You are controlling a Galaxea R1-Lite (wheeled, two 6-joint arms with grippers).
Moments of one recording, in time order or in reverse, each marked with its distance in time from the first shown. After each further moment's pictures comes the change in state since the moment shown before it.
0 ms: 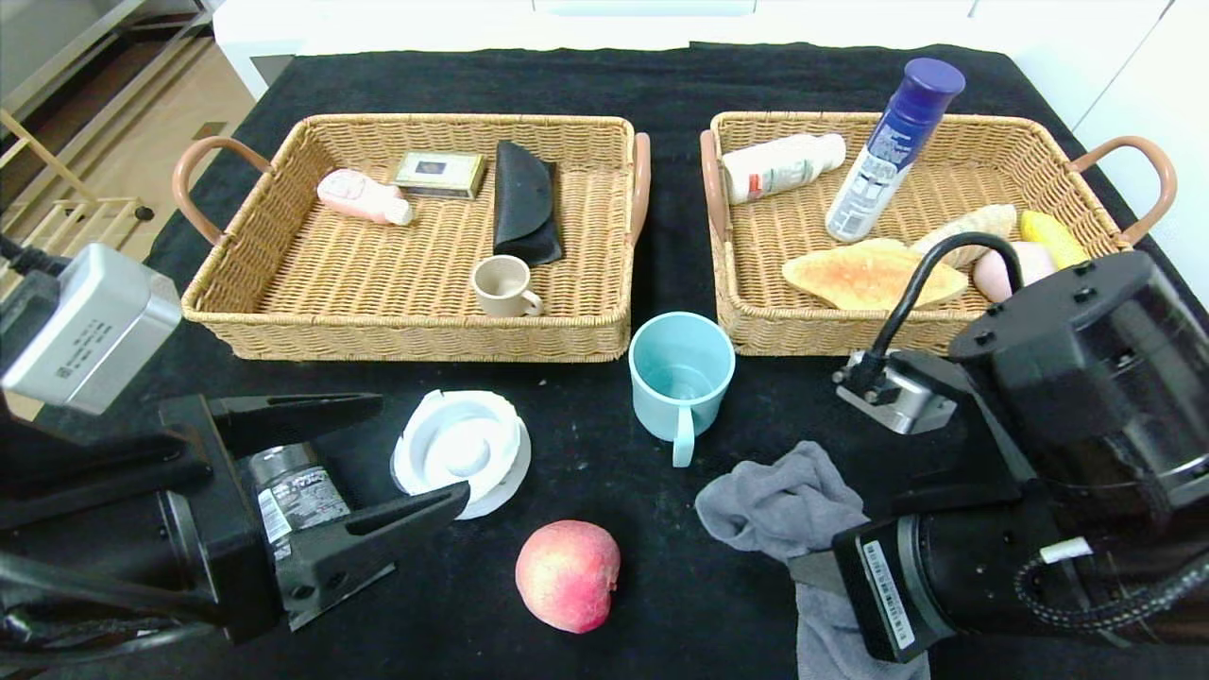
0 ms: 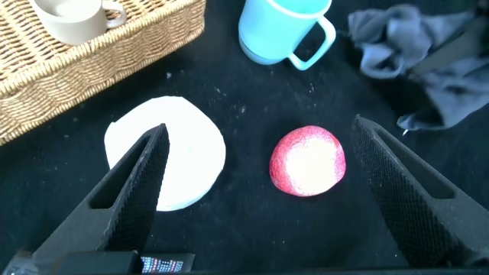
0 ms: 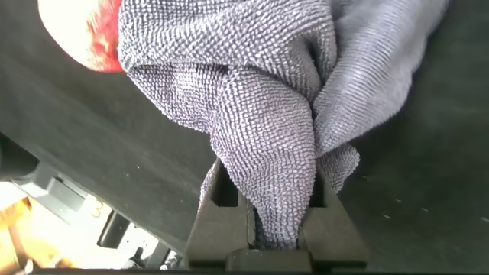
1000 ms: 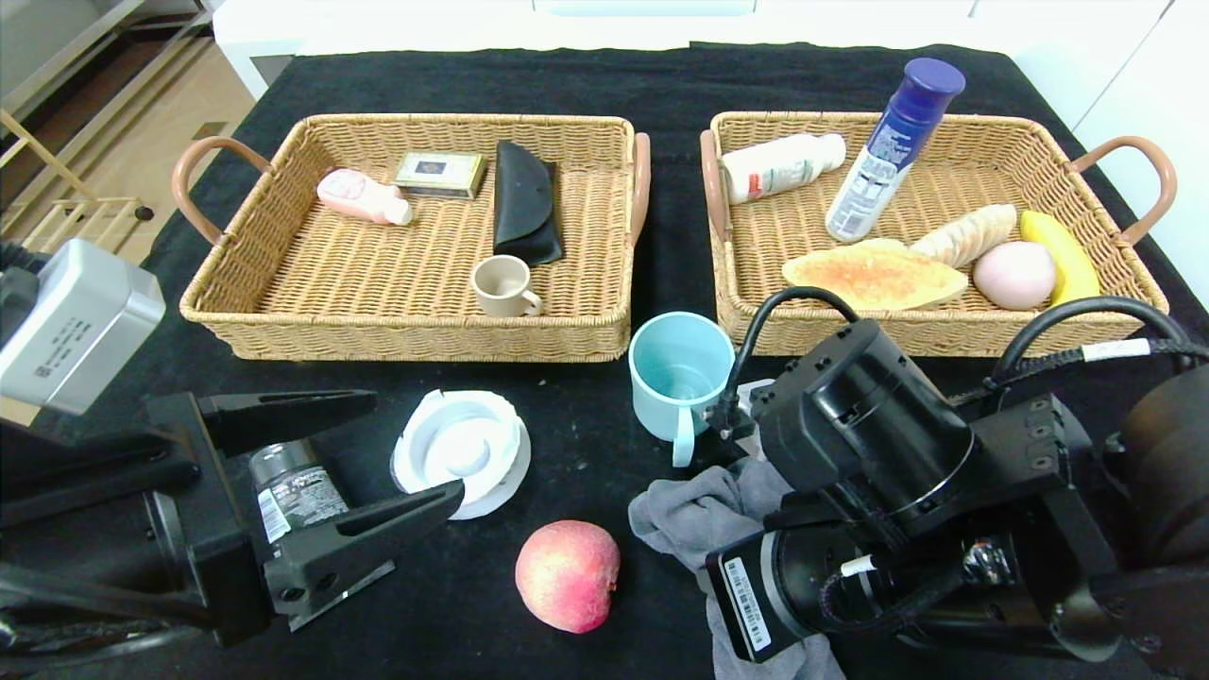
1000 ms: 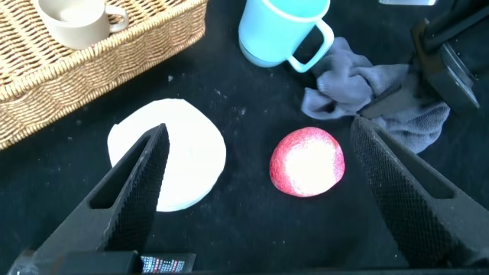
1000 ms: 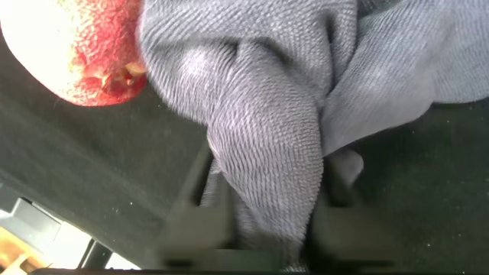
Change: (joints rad) left arm 0.000 -0.012 0.001 -0.001 0.000 0.003; right arm 0.083 0.197 -0.105 -0.030 -0.095 0.004
